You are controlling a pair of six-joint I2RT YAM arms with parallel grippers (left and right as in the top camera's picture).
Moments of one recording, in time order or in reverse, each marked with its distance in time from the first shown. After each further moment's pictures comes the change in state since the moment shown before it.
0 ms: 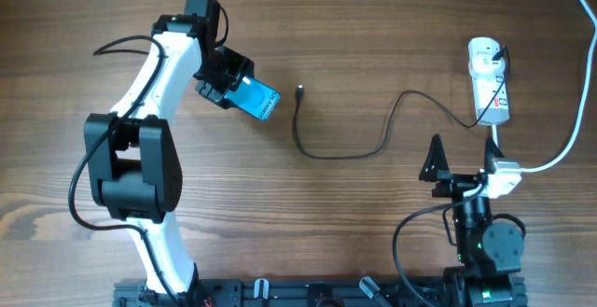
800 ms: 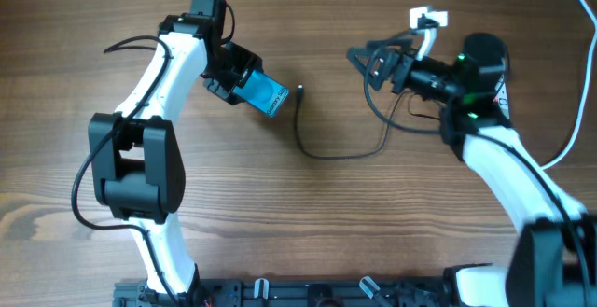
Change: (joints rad) left arm -0.029 0.000 0.000 0.063 0.045 0.006; right arm 0.018 1.477 0.867 0.345 -1.012 0.471
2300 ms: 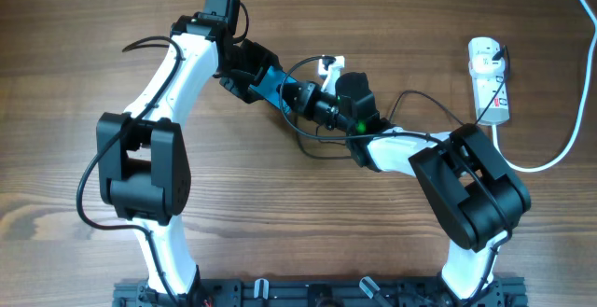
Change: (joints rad) left arm -0.047 0.000 0.000 0.045 0.115 -0.012; right arm 0.424 0.435 0.001 0.307 0.481 0.443
